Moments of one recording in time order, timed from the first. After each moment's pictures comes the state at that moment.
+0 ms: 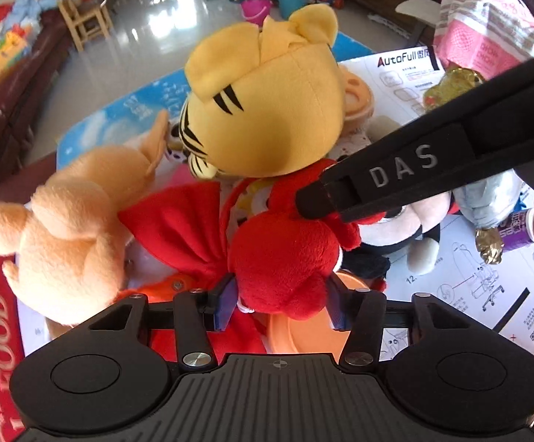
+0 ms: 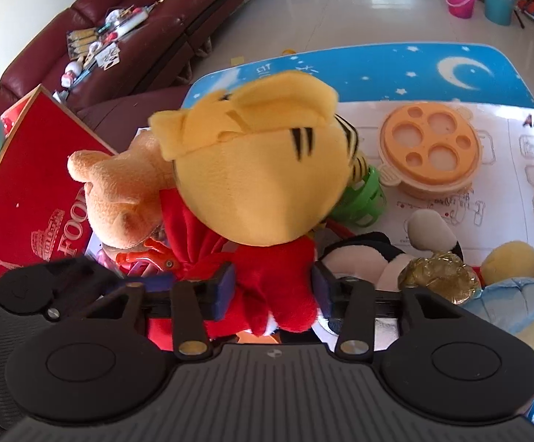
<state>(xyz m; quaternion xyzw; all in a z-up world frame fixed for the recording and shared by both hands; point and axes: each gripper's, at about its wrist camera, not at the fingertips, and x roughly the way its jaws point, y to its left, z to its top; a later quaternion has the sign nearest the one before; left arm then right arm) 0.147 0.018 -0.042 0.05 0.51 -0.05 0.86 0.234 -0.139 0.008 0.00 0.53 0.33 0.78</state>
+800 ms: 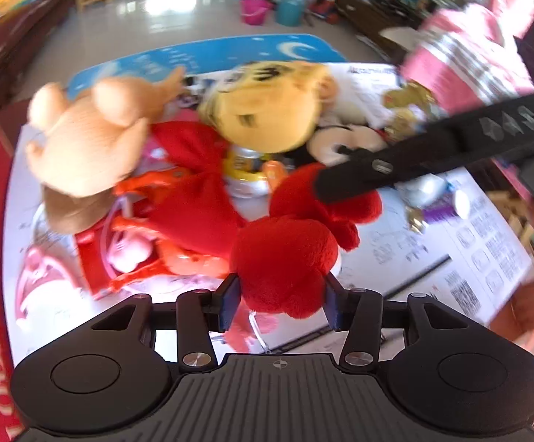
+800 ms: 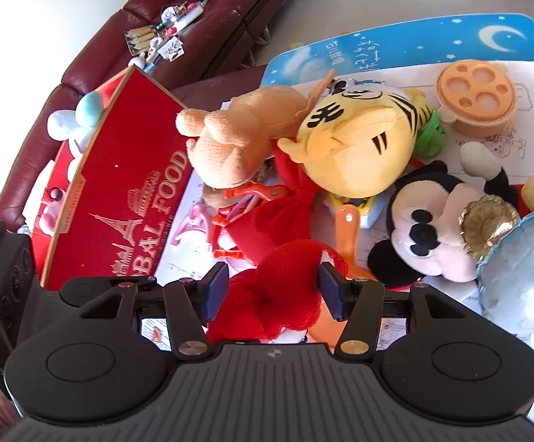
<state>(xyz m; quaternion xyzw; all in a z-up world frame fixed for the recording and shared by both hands) 0.052 0.051 -0.012 -0.08 0.51 -0.07 0.85 0.166 -0.162 0.044 0.07 0.55 0.41 0.72</state>
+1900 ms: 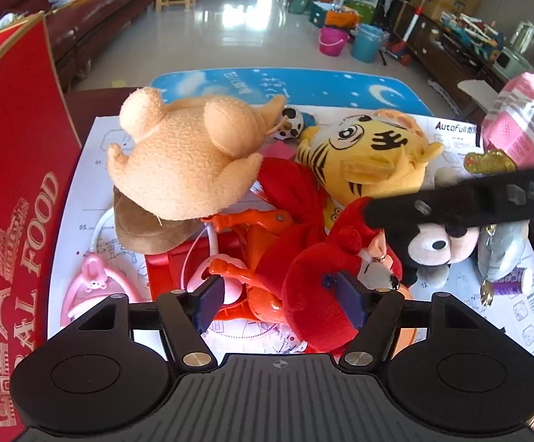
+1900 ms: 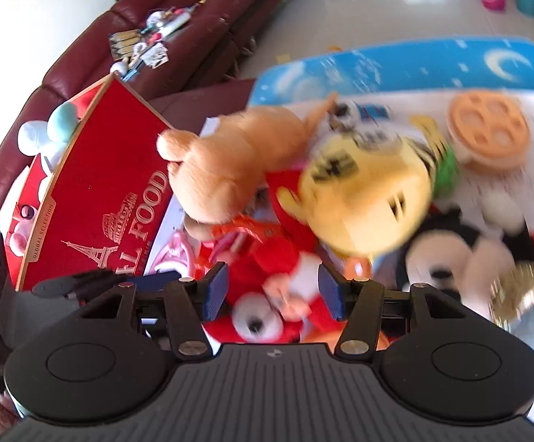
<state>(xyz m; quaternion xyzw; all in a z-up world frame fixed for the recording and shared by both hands) 0.072 0.095 -0.013 -0.10 0.48 0.04 0.87 0.185 -0.108 0.041 0.01 0.52 0.39 0.76</state>
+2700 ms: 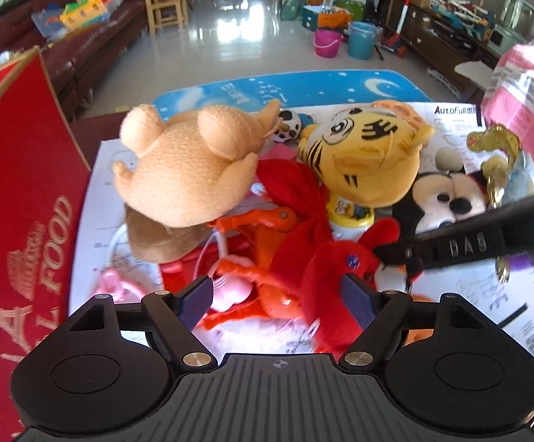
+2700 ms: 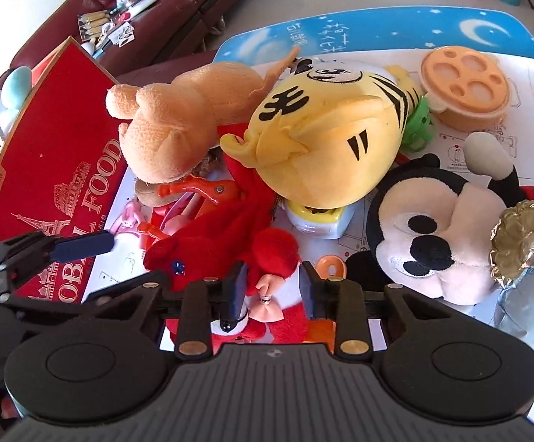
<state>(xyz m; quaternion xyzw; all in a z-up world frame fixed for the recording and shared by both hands) 0.057 0.078 -0.010 -0.03 0.47 0.04 0.88 0.172 -0.124 -0.002 0.01 0.56 0.34 0.76</state>
